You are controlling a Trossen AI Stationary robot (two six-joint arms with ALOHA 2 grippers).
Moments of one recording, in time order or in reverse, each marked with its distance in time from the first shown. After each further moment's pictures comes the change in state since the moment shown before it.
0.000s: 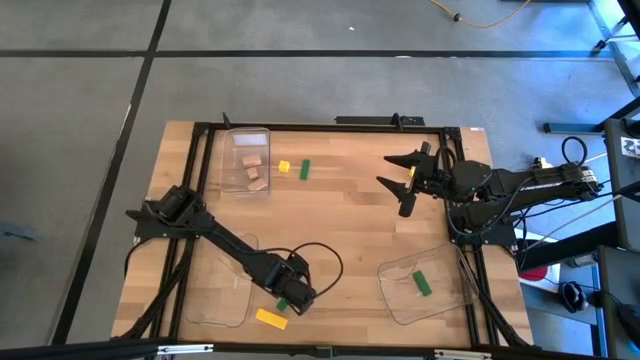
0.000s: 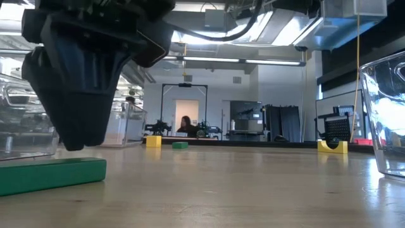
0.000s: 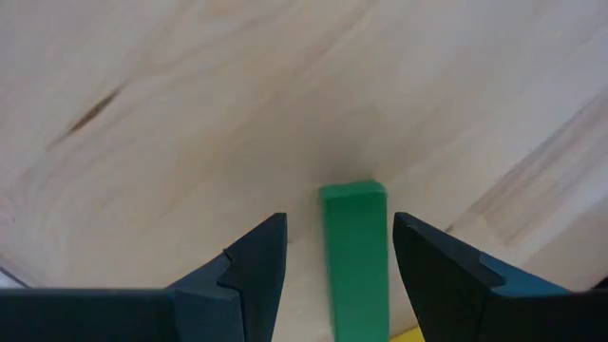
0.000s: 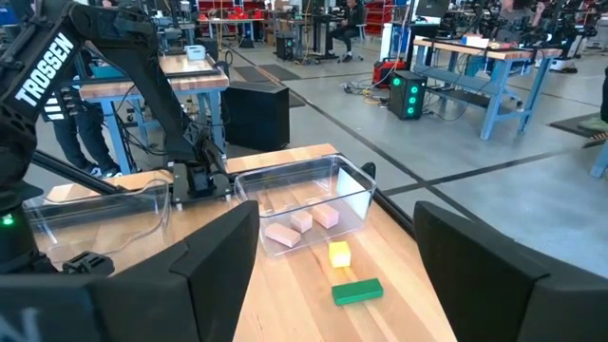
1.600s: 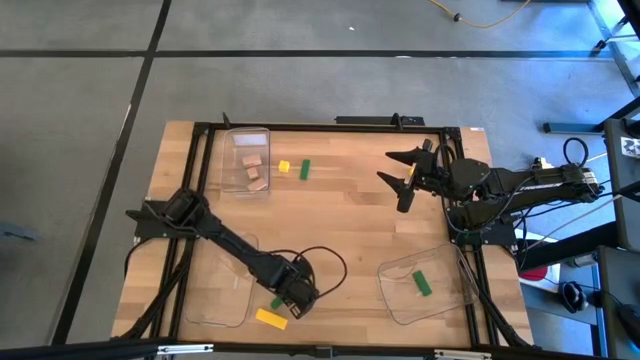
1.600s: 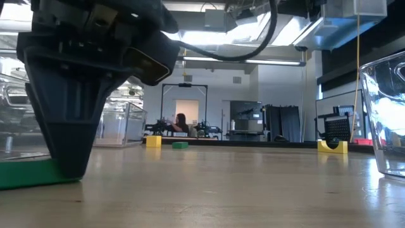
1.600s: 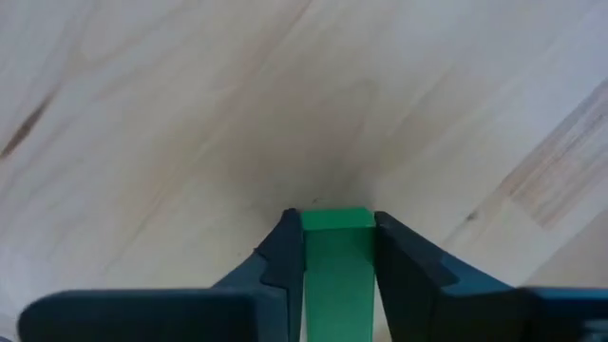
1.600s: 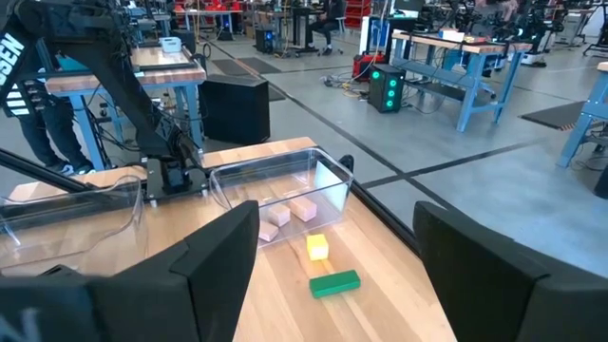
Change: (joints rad) left arm 0.009 0.076 -0.006 0.029 0.091 0.128; right arm -0.033 0.000 0.000 -0.023 0.027 0.001
